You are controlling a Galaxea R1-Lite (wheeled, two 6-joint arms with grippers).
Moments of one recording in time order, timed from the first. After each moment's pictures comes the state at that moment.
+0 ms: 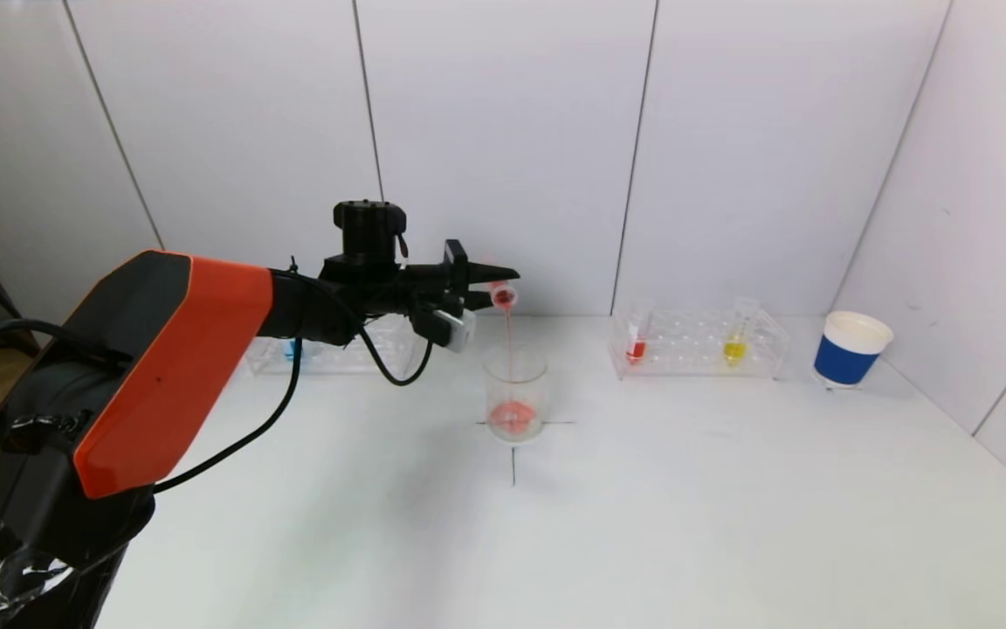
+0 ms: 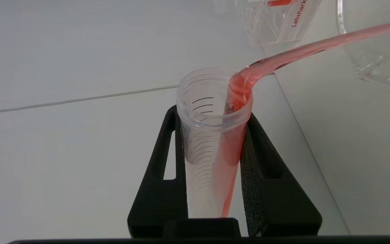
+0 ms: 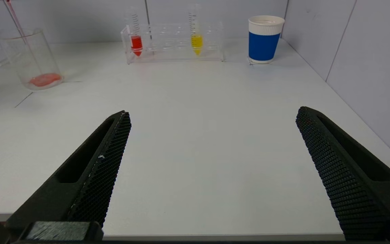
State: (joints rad) left arm -0.32 2.43 -1.85 -0.42 -0.94 1.79; right arm 0.01 0.00 0.00 -0.01 -0.02 0.04
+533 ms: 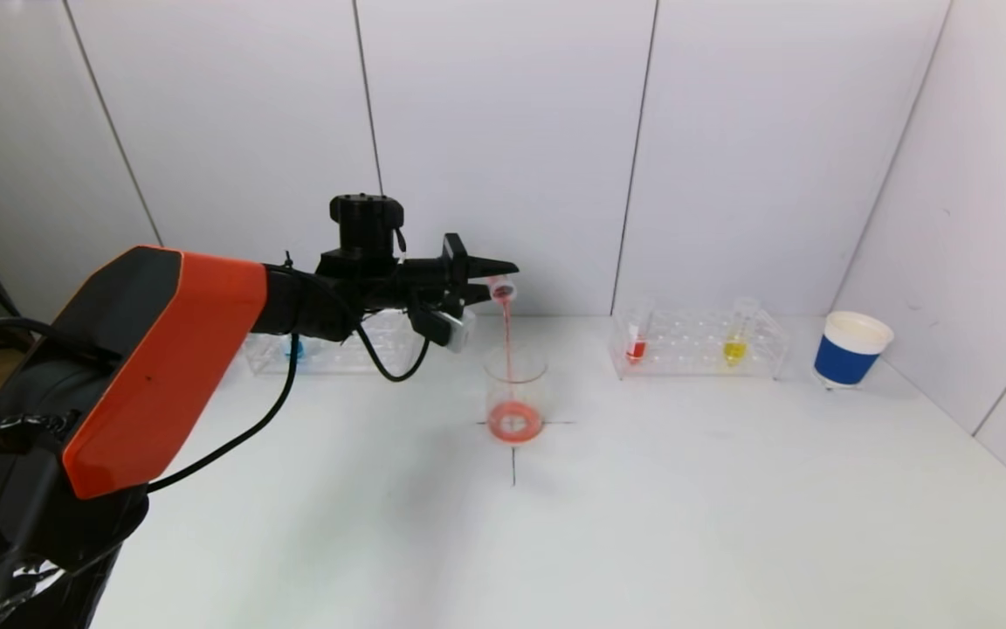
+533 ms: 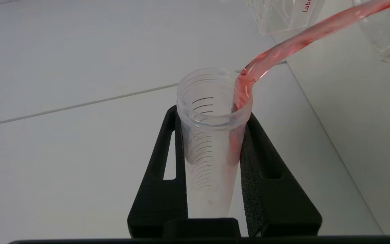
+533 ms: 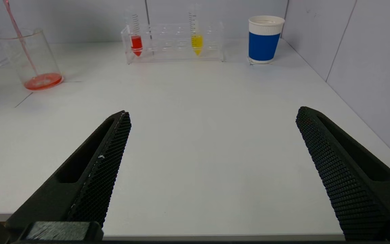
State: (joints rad) left arm -0.32 2.41 -1.85 -0.42 -0.92 1.86; right arm 0.01 0.00 0.00 -0.01 -0.02 0.04
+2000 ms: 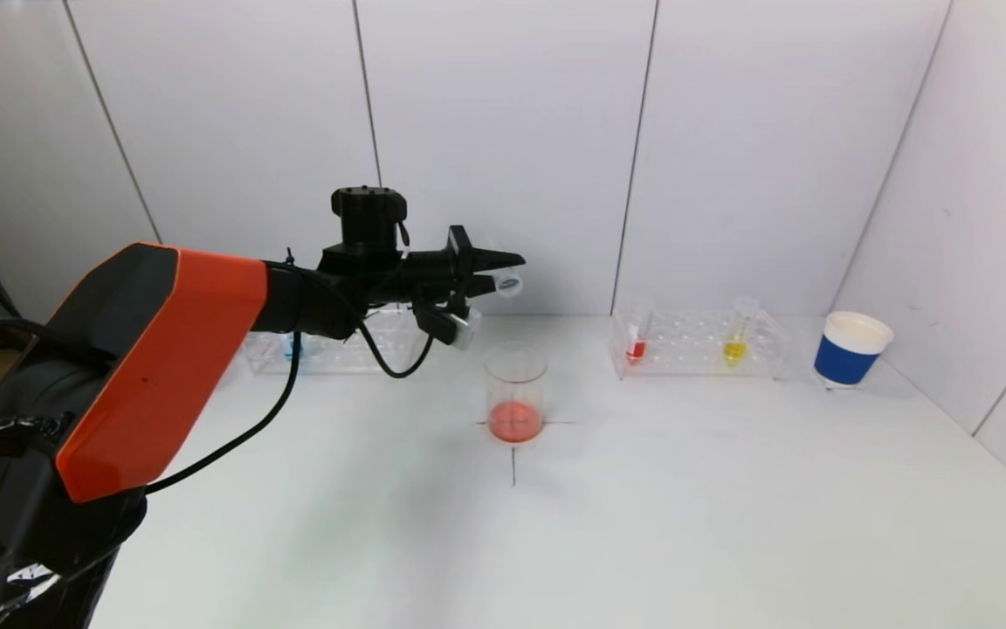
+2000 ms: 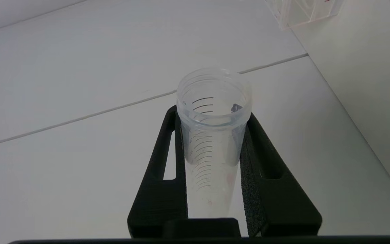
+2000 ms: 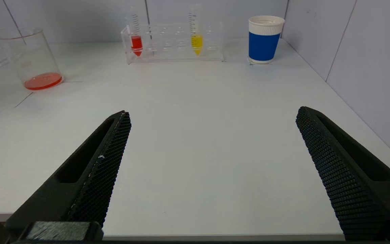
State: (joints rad) left arm -0.33 2.40 -1.85 -0.46 -0.90 1.91; right arm 0.01 0.00 0.00 -0.01 -0.02 0.04
